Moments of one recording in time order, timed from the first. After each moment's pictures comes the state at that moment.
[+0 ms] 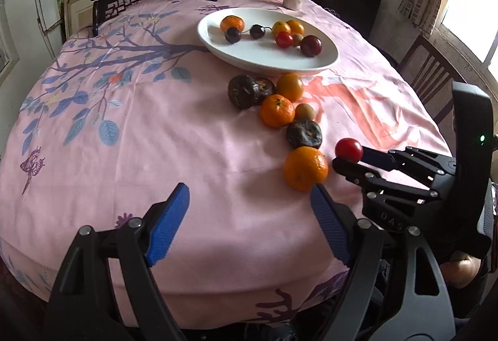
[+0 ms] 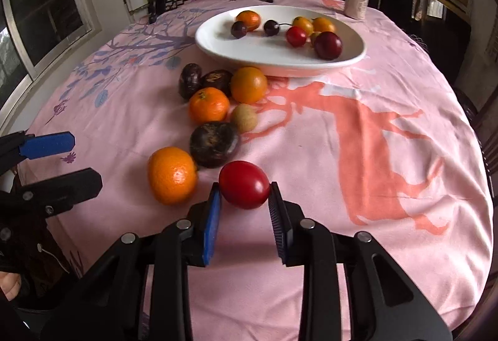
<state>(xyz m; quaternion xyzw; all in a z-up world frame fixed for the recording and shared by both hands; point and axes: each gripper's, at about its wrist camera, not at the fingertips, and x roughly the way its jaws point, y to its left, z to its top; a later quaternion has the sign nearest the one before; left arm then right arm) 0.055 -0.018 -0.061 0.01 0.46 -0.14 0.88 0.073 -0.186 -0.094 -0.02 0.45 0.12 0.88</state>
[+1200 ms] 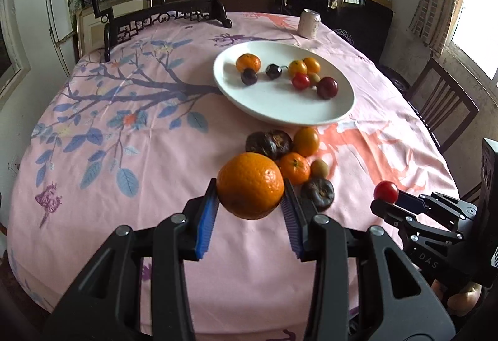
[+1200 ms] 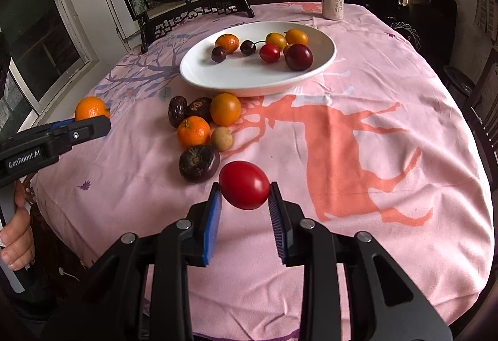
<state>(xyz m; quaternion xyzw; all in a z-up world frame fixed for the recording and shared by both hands) 0.097 -0.006 -0.020 0.00 0.42 -0.10 0.90 0.075 -0.216 -0.069 0.04 0.43 0.13 0.89</state>
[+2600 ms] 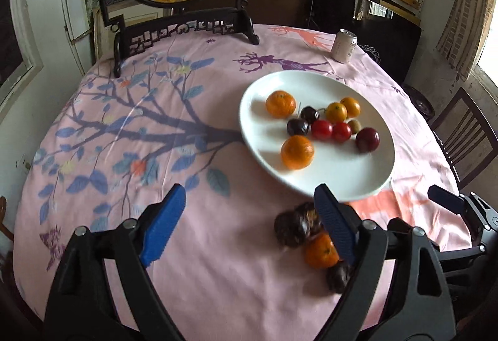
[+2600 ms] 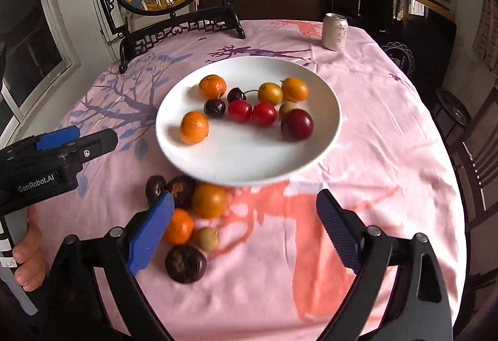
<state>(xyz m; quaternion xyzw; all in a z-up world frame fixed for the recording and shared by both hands) 0.171 0.002 -0.019 -0.02 0.42 -0.05 0.91 0.149 -0.199 -0.037 0.01 0.43 0.09 0.90</state>
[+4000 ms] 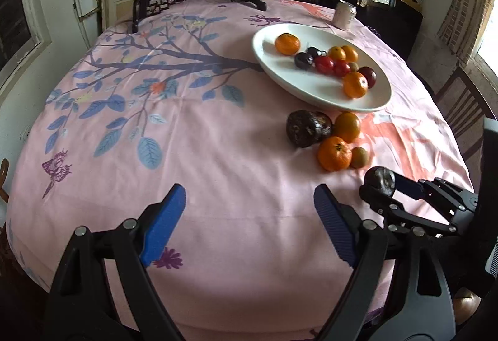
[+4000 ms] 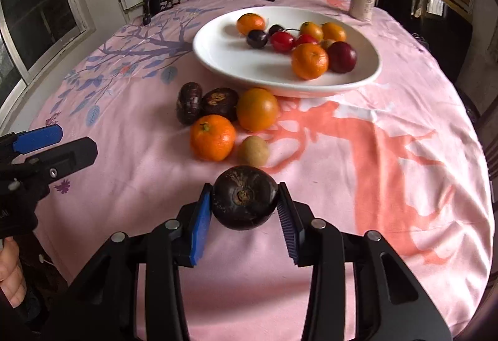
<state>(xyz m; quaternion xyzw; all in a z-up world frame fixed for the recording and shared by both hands) 0.095 0.010 -0.055 -0.02 0.45 -0.05 0.89 0.106 -0.167 -0.089 -0.03 0.45 0.11 0.88</state>
